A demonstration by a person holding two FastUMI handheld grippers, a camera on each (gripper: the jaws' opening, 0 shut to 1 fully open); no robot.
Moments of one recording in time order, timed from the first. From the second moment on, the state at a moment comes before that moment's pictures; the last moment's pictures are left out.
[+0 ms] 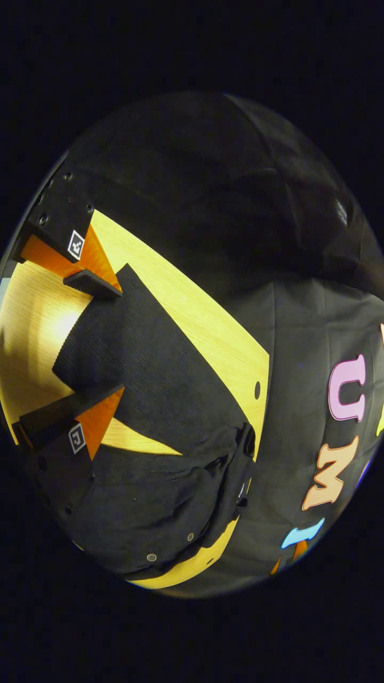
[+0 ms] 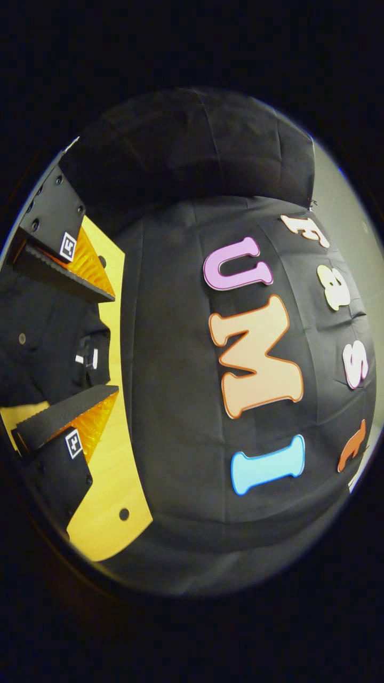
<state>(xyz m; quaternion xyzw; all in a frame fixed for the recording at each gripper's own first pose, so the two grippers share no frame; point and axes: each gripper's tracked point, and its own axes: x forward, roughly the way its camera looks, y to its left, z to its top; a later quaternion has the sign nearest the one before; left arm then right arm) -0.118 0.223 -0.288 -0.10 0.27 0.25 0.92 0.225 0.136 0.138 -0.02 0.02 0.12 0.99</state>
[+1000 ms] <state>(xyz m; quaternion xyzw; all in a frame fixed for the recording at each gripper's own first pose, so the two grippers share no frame) -0.102 0.198 -0.288 -0.08 0.27 0.25 0.93 0.084 0.010 0.088 0.03 0.04 0.06 1.00</state>
